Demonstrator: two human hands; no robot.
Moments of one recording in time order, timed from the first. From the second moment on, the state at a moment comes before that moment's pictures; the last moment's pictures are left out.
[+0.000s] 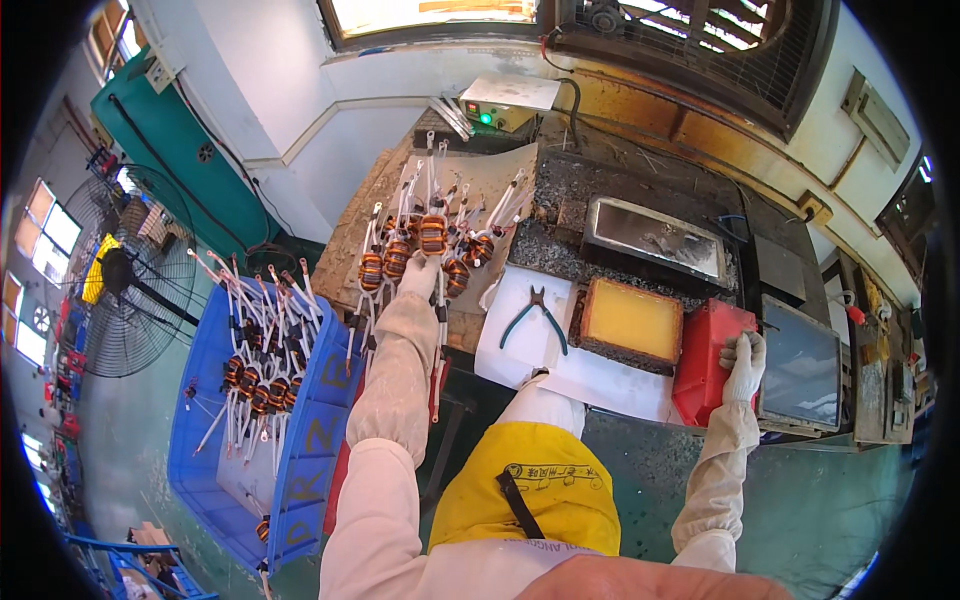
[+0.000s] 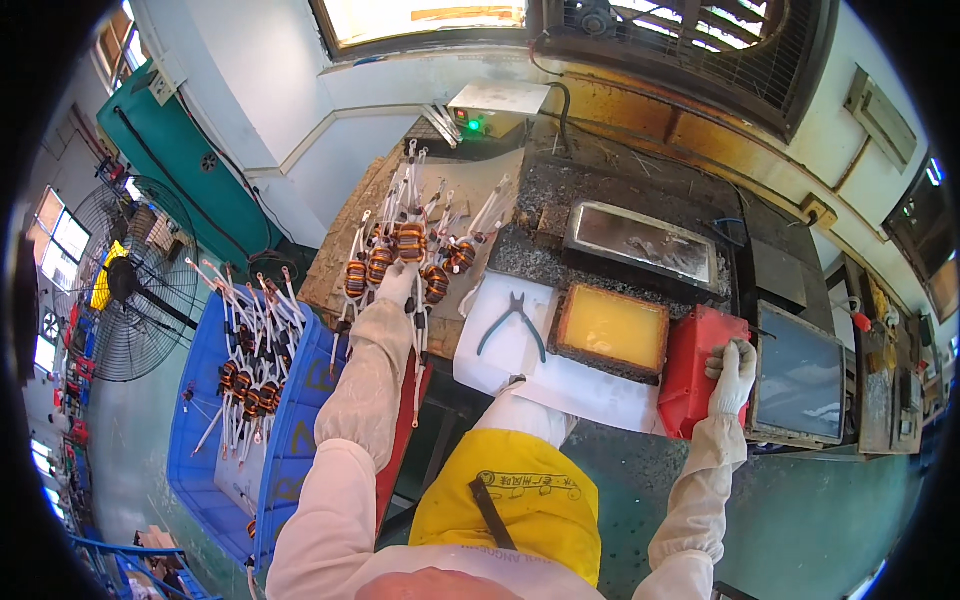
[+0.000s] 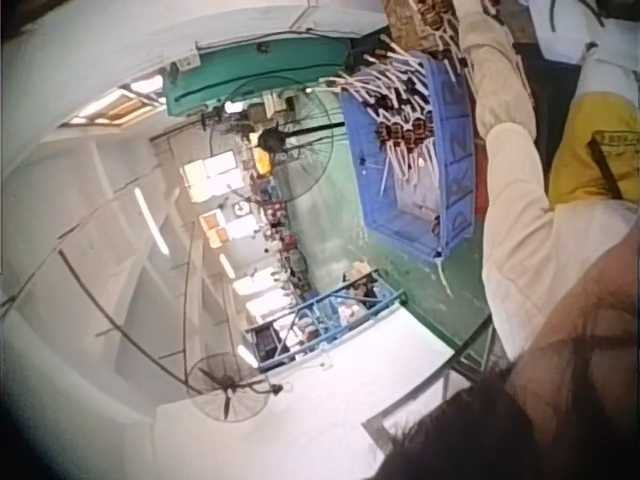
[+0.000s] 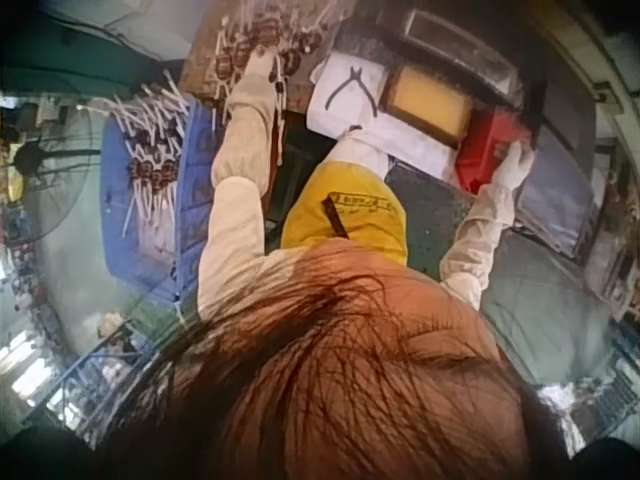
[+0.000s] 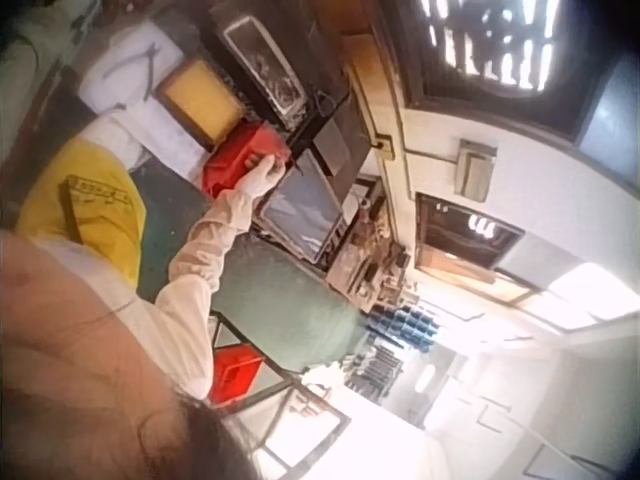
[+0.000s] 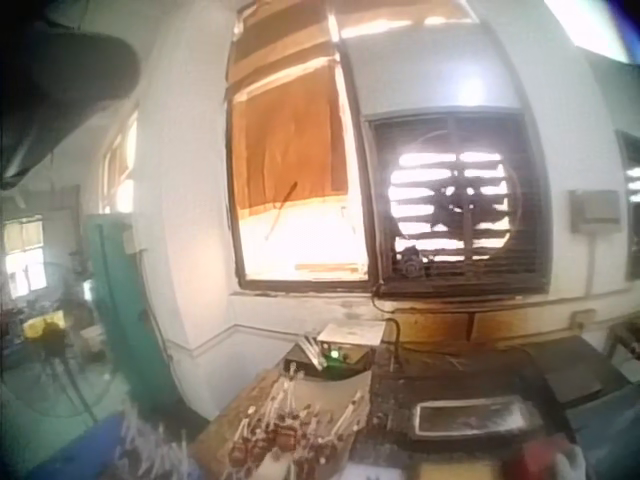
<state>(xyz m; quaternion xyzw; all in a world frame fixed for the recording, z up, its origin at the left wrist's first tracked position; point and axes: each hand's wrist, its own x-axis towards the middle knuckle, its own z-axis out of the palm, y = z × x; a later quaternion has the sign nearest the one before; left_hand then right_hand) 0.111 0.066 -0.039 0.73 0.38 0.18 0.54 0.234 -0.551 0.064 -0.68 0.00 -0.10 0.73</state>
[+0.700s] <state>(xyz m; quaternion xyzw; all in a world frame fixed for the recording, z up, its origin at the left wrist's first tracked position) 0.099 -0.008 -0.018 0.65 0.46 0.37 0.47 0.230 -0.551 0.069 -0.66 0.01 -0.10 0.74</state>
